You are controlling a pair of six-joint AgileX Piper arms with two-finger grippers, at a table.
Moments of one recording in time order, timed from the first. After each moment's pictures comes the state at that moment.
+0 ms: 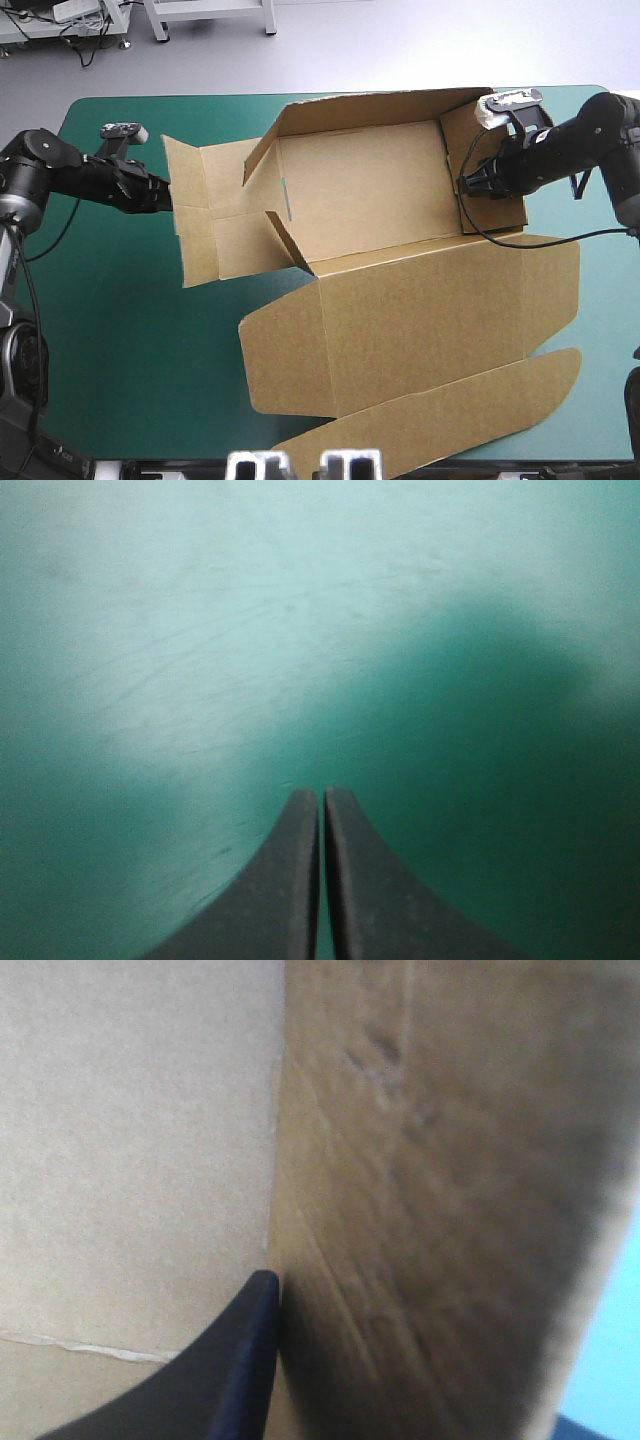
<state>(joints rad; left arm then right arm) 0.17 1.65 -1.45 -0.65 1.19 0.60 0.04 1.53 -1.61 0.36 1.24 -0.42</state>
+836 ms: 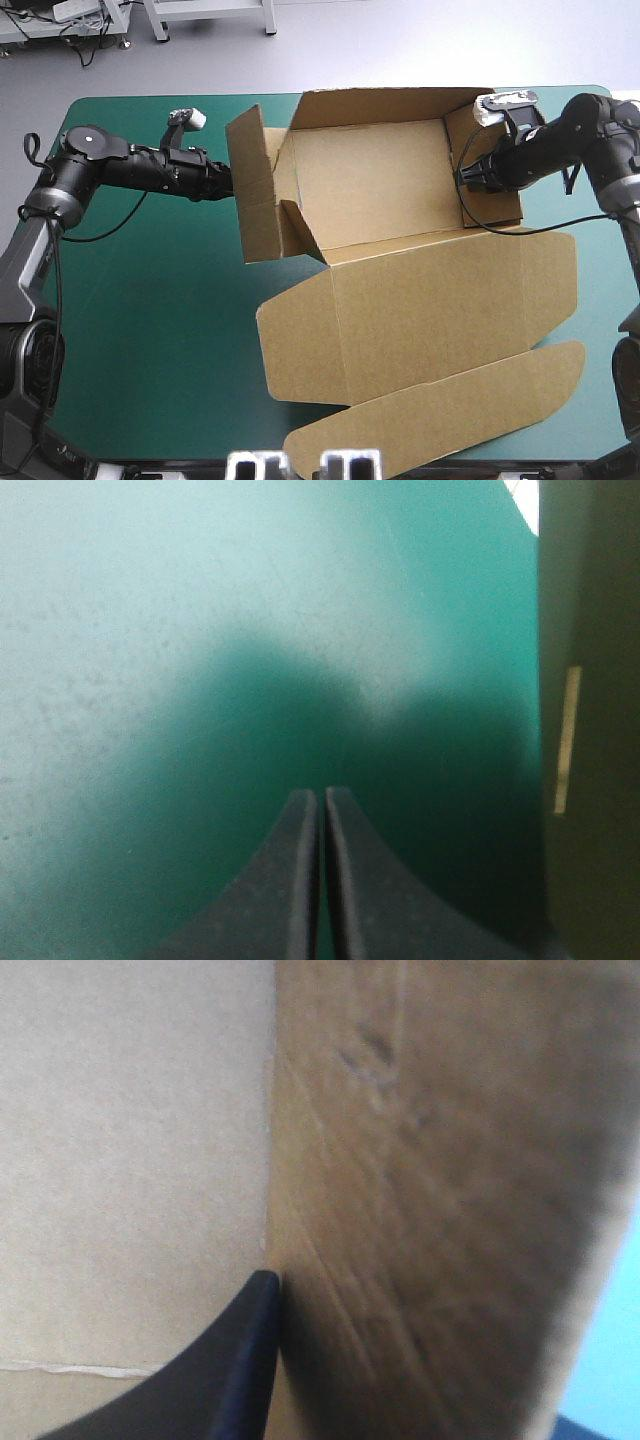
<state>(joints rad) 0.00 1.68 -1.45 -1.02 1.21 0.76 0.04 1.62 -1.61 0.31 1.15 -0.37</state>
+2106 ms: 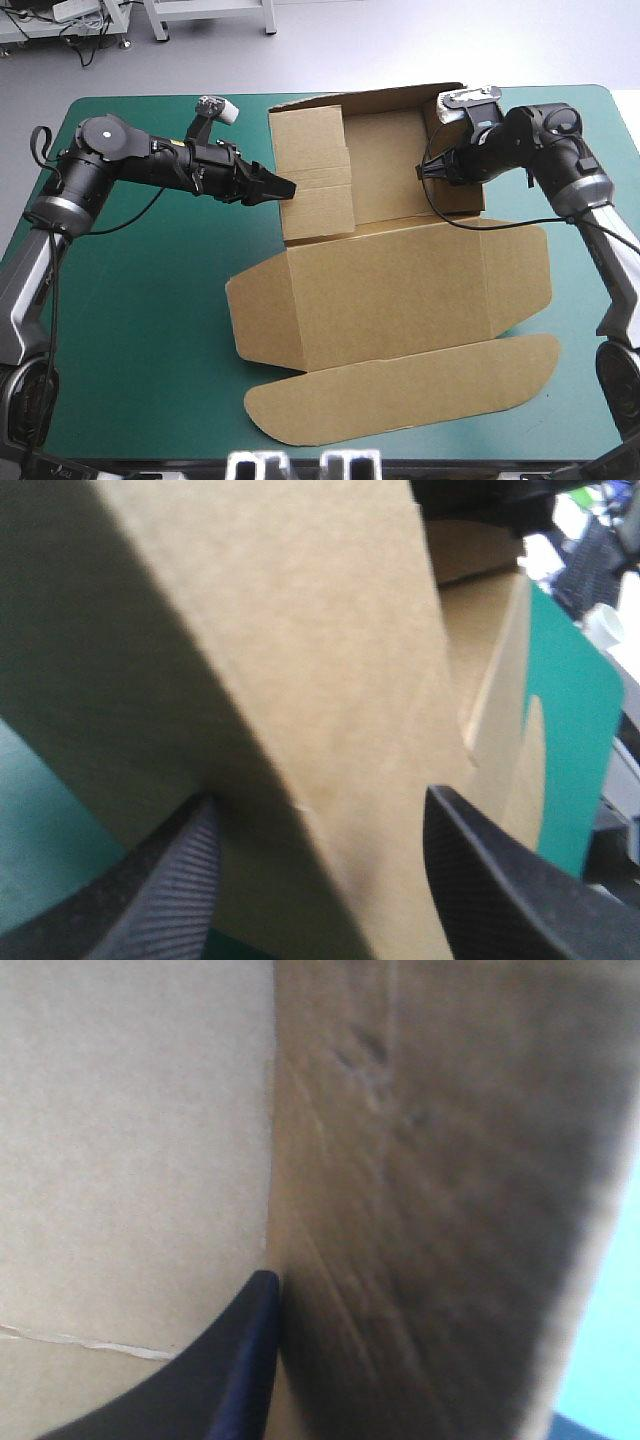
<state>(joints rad) -0.16 1.58 -1.51 -0.95 1.18 0.68 0.23 1.64 -1.61 0.11 0.97 -0.11</state>
